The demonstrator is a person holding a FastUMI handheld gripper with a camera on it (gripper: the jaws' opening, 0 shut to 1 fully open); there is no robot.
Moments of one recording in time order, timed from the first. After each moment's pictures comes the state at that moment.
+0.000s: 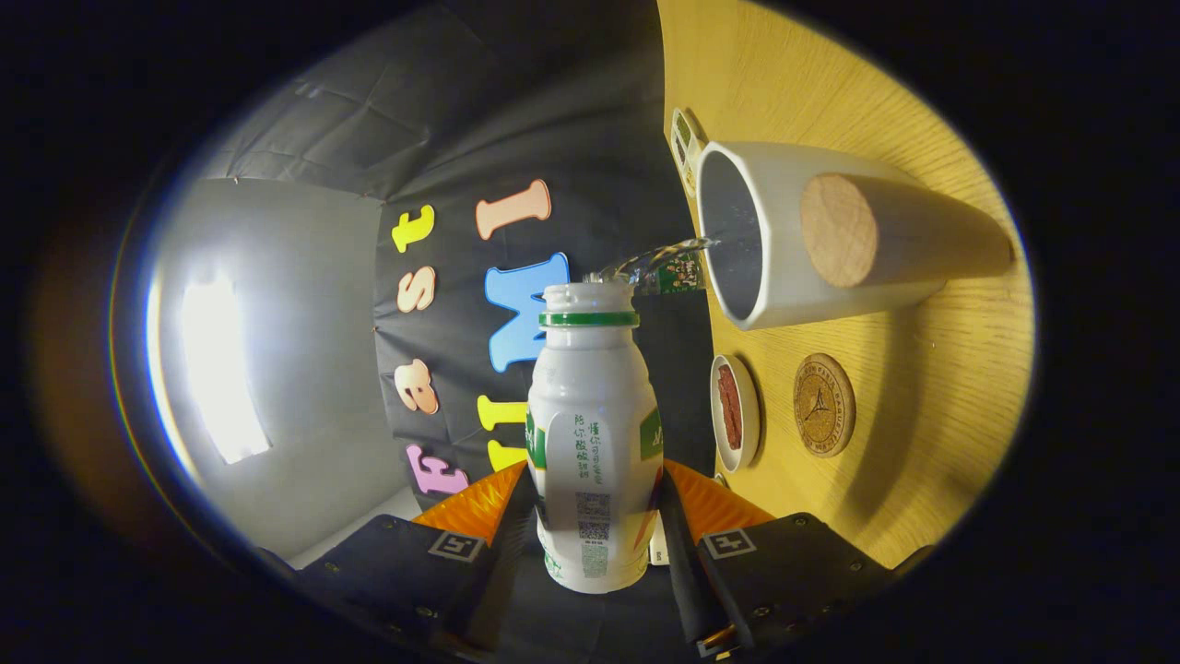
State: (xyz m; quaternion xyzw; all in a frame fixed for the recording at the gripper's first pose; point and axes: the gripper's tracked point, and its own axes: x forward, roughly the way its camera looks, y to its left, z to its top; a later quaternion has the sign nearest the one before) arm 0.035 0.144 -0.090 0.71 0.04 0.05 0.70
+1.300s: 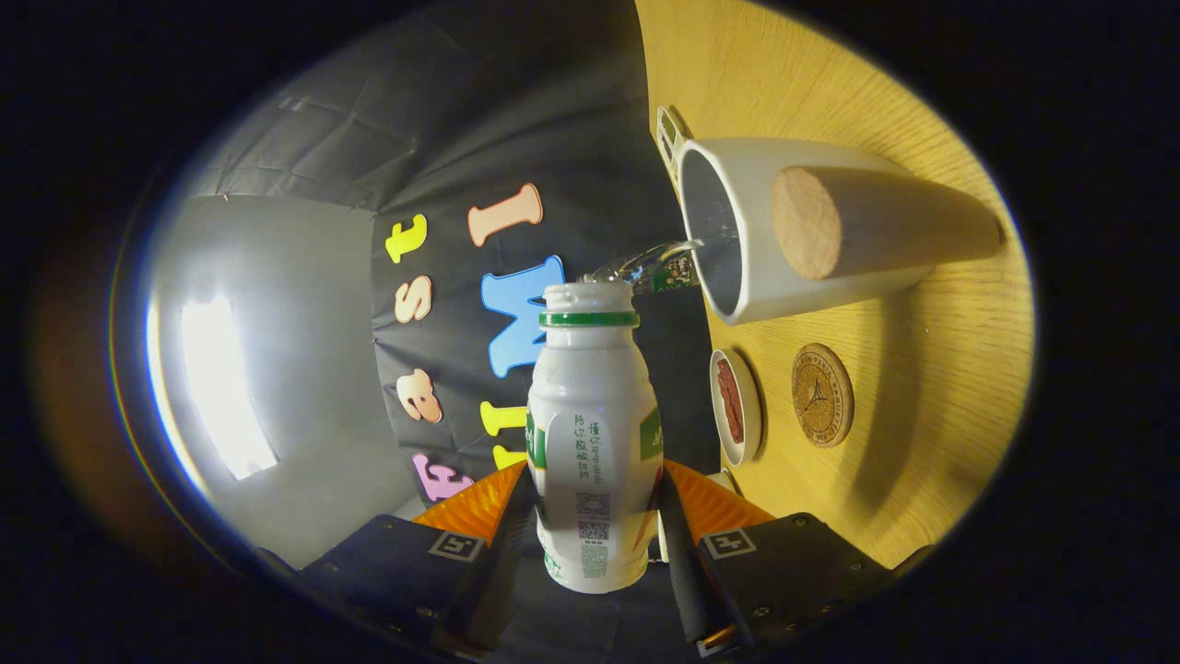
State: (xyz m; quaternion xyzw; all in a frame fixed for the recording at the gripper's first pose) arm 0.037 0.143 -0.090 0.73 0.04 0.05 0.68
